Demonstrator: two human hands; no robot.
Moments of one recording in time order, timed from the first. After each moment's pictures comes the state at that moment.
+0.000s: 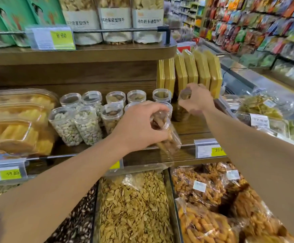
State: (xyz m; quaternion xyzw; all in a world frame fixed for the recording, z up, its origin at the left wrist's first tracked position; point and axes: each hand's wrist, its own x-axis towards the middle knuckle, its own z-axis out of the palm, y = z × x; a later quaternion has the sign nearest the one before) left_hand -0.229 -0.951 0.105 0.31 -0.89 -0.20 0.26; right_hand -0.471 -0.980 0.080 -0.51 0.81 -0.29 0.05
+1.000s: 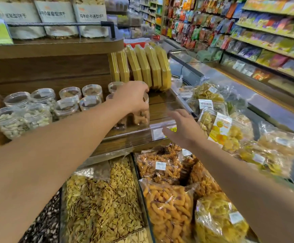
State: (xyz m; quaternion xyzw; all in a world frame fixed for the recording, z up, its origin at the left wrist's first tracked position) left_hand -0.354 -0.981 0.103 0.29 -0.95 -0.03 0.13; right_hand -0.479 -0.809 0.037 -0.56 0.81 -0.20 0.02
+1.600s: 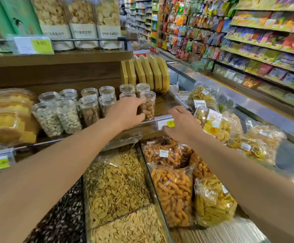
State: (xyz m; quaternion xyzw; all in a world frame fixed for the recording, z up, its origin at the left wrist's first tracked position) left_hand -0.247 -0.902 0.103 0.27 -0.94 -0.05 0.18; right_hand -0.400 -0.754 0.084 -0.54 0.83 -0.13 -0.01
